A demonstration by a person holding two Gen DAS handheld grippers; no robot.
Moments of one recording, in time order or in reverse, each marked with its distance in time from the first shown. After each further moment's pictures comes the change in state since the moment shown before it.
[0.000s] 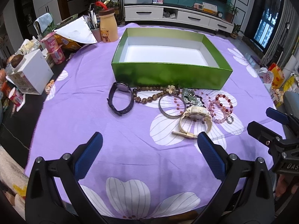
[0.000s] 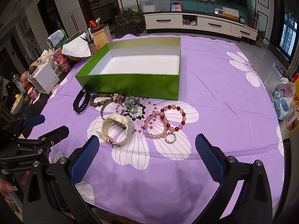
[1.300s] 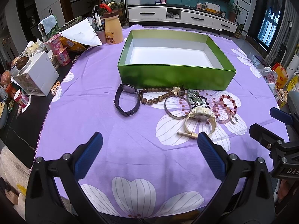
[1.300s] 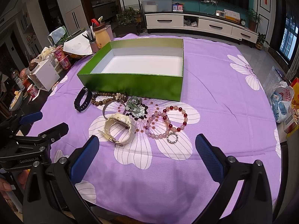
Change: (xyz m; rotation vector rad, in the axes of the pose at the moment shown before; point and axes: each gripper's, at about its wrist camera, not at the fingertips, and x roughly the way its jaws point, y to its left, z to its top) left arm -0.007 0.002 0.004 0.014 -0.003 0.056; right arm 0.001 0.010 0.000 -0.025 0.011 -0.019
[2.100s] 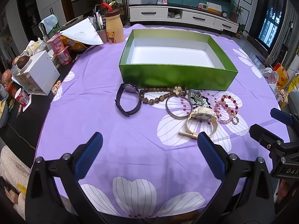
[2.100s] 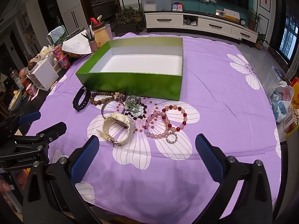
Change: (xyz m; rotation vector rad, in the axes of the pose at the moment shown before) left arm 0.002 0.001 0.000 -0.003 0.003 0.008; right arm 0.003 -0.001 -0.001 0.002 0.004 -0.003
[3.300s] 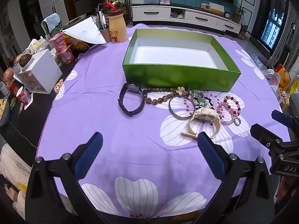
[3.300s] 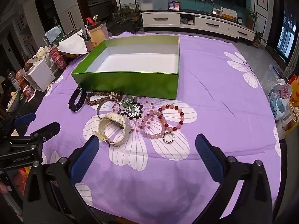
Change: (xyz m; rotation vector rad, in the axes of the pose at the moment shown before) left arm 0.001 0.004 -0.002 -0.013 -0.006 0.013; right arm 0.006 -0.006 -0.001 0.008 -0.002 -0.021
